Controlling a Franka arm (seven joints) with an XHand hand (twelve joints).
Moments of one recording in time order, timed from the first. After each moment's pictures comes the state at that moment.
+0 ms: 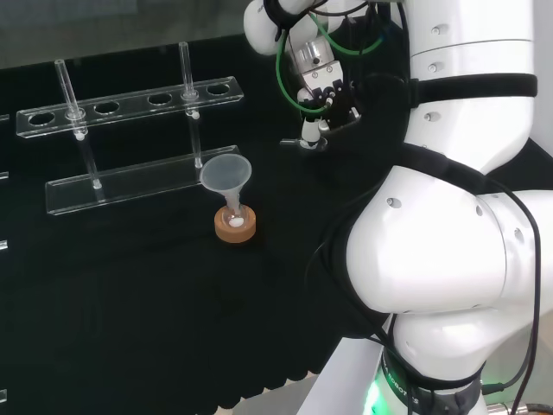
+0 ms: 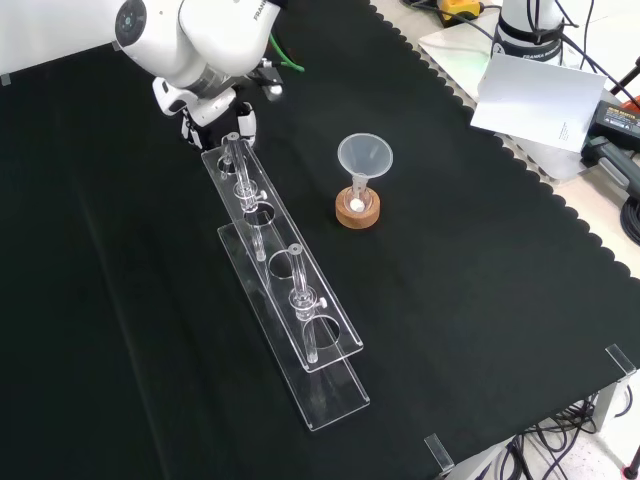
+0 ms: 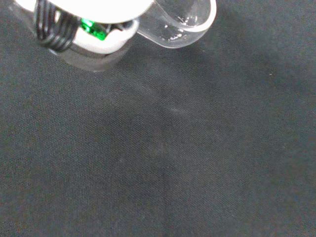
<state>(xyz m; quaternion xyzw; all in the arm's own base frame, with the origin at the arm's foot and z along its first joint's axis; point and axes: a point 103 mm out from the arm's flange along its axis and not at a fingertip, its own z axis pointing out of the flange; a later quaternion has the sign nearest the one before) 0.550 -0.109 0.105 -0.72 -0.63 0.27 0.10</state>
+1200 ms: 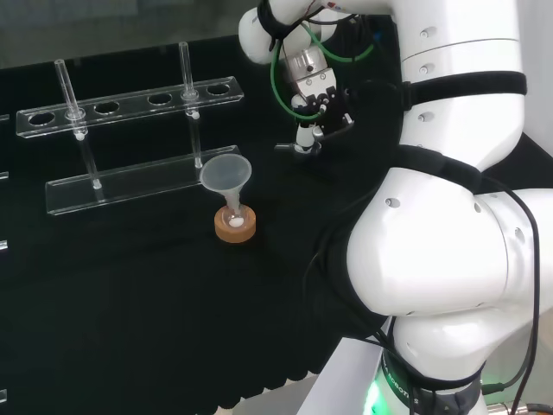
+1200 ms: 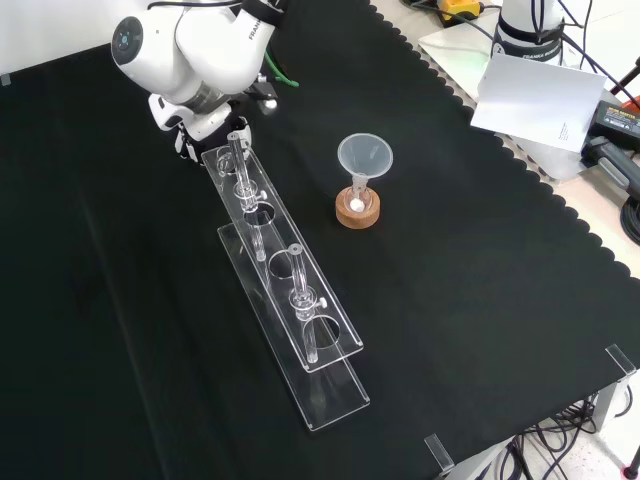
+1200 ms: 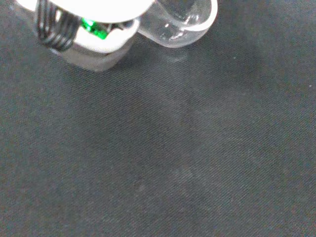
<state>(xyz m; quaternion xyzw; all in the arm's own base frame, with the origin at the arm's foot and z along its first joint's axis) 0.564 -0.102 0.084 -0.72 -0.63 0.27 0.10</state>
